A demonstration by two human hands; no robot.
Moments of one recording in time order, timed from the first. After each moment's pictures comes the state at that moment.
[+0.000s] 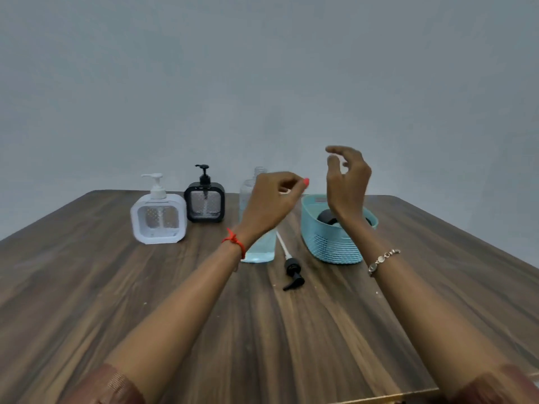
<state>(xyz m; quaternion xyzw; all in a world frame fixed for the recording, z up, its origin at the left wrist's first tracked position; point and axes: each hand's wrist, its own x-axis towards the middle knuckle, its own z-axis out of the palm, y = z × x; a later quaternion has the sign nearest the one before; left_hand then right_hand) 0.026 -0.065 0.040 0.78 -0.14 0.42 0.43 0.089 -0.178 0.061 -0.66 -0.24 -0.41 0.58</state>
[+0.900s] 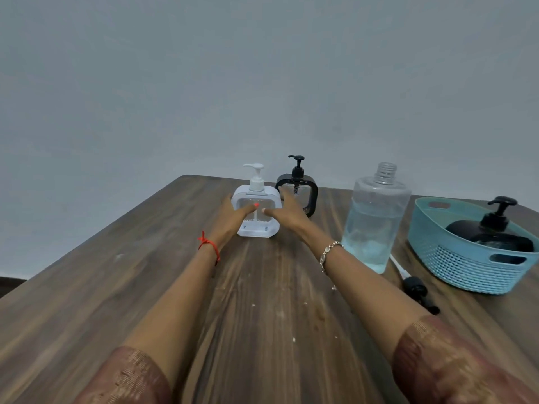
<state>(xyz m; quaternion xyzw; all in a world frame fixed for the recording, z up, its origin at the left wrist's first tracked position) 0.018 0.216 -0.065 0.74 0.22 0.30 0.57 0.074 0.079 -0.020 -0.80 -0.34 0.08 0.49</state>
